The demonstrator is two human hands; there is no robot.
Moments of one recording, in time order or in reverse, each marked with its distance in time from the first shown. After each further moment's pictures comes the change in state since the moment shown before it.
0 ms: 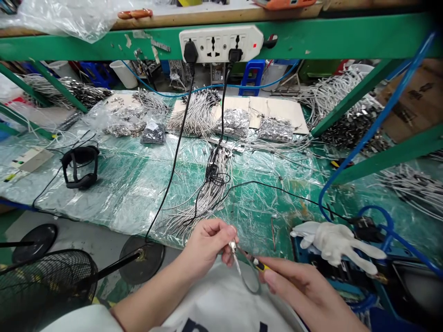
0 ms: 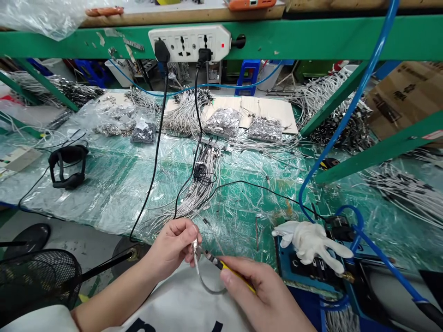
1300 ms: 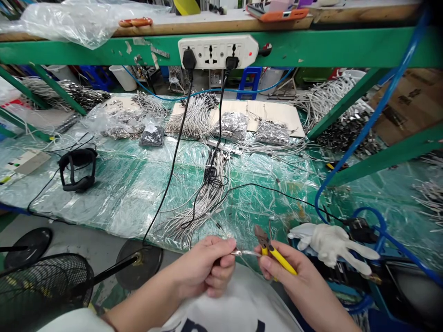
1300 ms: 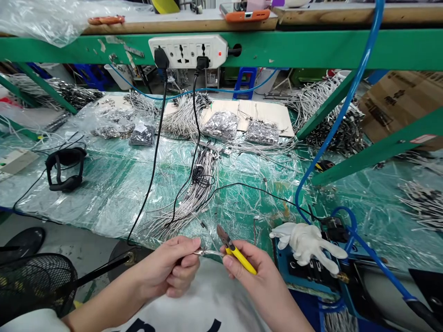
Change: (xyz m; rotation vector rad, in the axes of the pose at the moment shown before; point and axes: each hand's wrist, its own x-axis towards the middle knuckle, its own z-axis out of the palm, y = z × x) left_hand -0.016 0.013 -0.001 -0.144 -0.272 -0.537; right_hand 0.025 0.024 0.003 0.425 0.100 0.008
